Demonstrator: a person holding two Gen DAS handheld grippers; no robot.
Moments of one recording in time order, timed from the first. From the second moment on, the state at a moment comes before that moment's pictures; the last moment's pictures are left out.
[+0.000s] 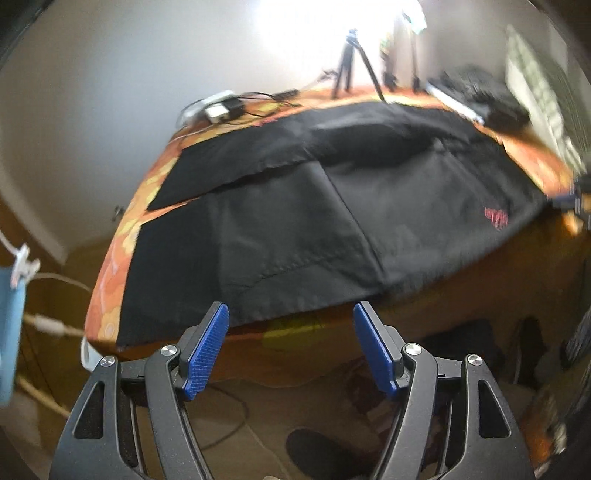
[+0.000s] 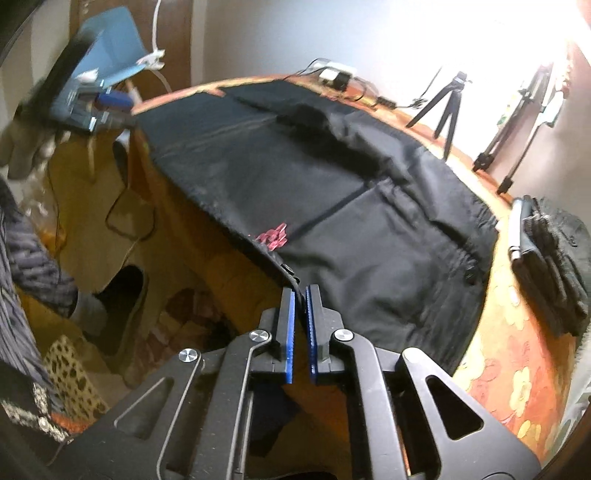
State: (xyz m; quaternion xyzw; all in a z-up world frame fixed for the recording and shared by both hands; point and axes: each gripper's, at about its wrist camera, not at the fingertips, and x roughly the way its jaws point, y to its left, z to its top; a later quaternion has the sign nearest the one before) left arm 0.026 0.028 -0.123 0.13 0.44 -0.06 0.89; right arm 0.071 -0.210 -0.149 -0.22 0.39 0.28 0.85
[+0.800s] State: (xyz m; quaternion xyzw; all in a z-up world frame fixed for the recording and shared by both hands) left arm 0.083 0.071 -0.142 0.16 0.42 0.02 0.90; right arm 0.089 -0.221 -0.111 -0.17 0.36 0.26 0.88
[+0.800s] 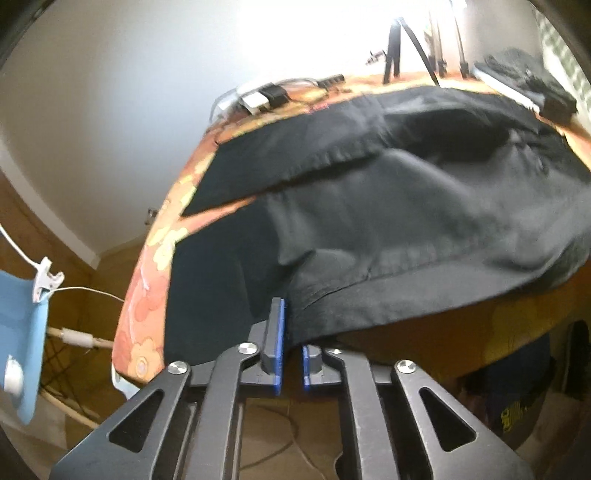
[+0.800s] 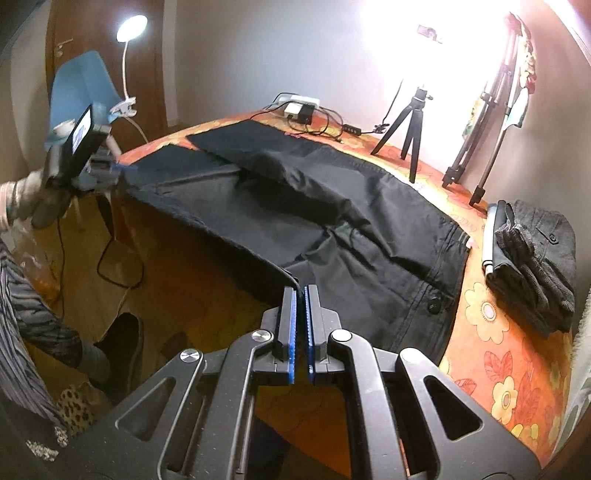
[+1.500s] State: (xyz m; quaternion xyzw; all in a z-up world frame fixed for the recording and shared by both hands) left arm 0.126 0.063 -0.029 0.11 0.25 0.02 0.96; right arm 0.115 -0.233 -0.033 -0.19 0.25 0.18 0.93
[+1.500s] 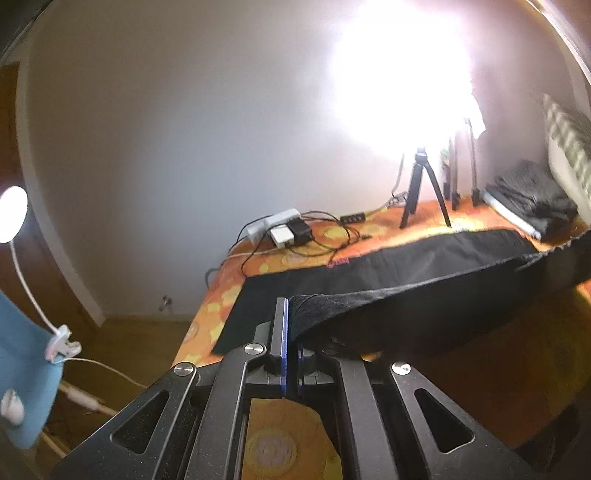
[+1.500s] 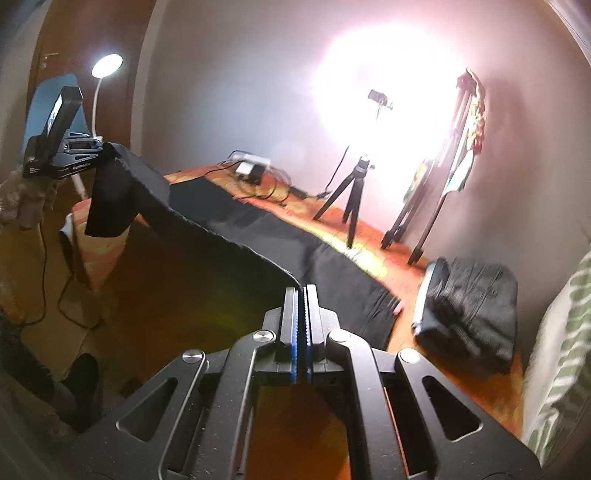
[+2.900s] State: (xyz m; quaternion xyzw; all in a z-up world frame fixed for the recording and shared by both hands) left arm 0.366 0.035 -0.132 0.24 0.40 0.05 0.88; right arm 0.444 -0.202 -0.164 -0.25 0.40 0.10 0.88
